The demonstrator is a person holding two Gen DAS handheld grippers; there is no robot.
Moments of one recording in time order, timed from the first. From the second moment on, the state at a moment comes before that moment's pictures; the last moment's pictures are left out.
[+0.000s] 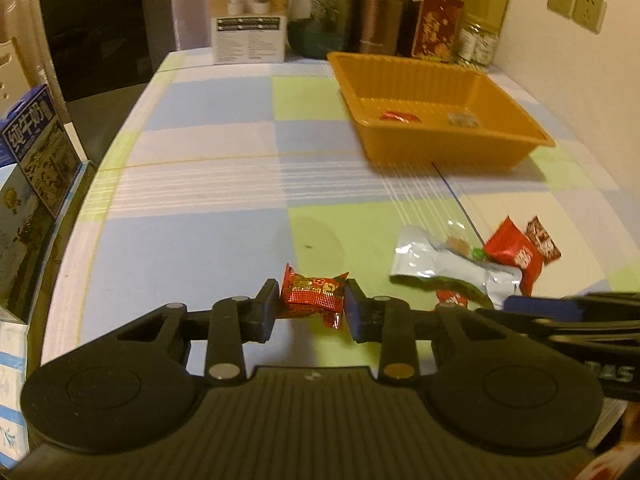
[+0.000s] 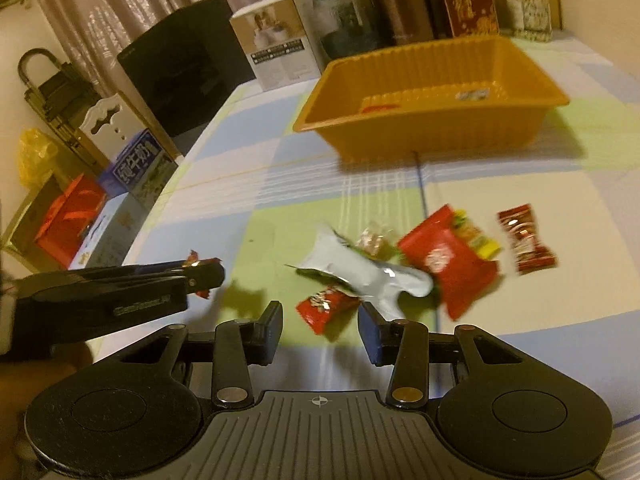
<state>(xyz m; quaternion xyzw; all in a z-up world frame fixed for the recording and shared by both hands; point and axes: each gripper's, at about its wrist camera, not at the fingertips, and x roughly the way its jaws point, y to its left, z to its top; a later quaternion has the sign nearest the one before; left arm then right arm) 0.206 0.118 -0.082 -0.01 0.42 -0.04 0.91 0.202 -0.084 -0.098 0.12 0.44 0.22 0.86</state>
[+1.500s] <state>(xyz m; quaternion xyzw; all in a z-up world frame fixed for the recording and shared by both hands) 0.165 0.041 -0.030 -0.01 0.39 -0.08 0.92 0.164 -0.145 -0.039 0.06 0.36 0.17 0.92</state>
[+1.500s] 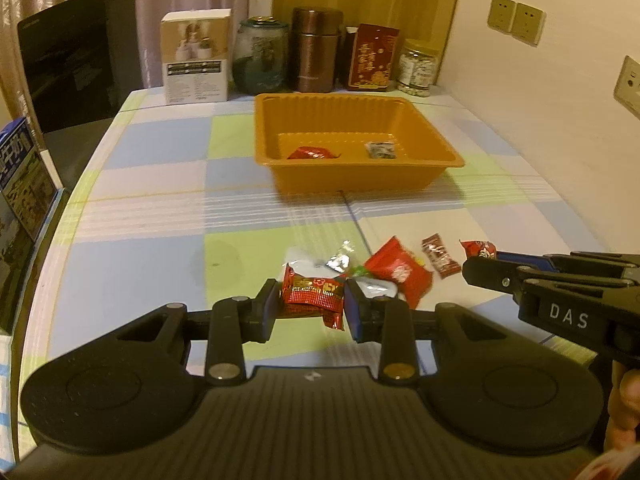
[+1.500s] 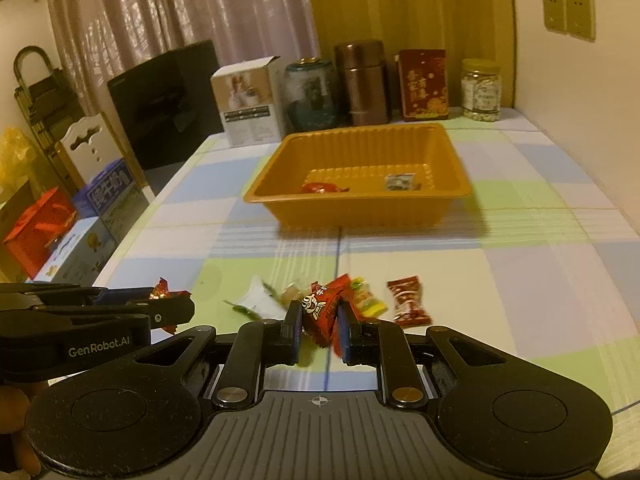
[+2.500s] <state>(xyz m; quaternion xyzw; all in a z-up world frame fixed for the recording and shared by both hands) 0.319 0.012 -0.001 -0.03 0.37 -0.10 0.92 0.325 -0.189 -0.009 0.05 0.35 0.16 0.92</state>
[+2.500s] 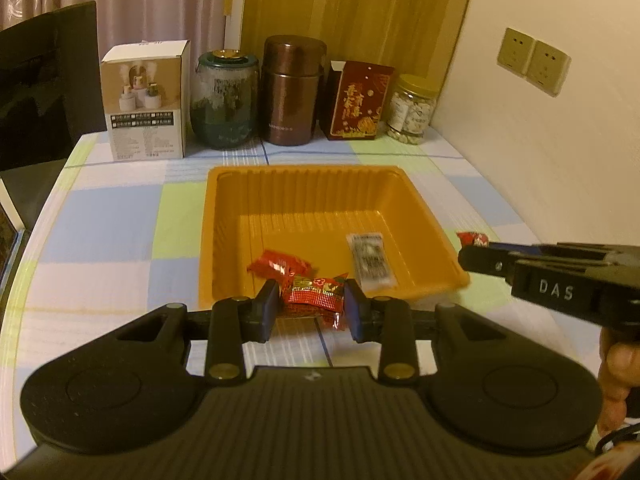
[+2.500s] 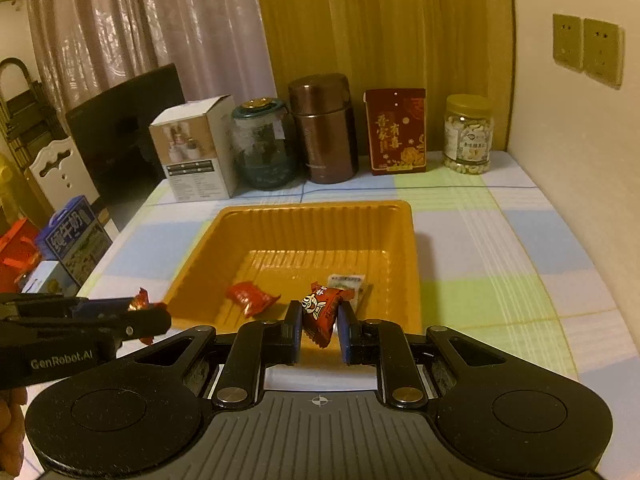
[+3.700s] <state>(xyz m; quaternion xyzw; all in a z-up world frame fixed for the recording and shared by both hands) 0.383 0.032 -0.025 -0.03 0.40 -0.07 0.91 0.402 -0.166 -0.032 0.08 0.39 0.19 0.90</state>
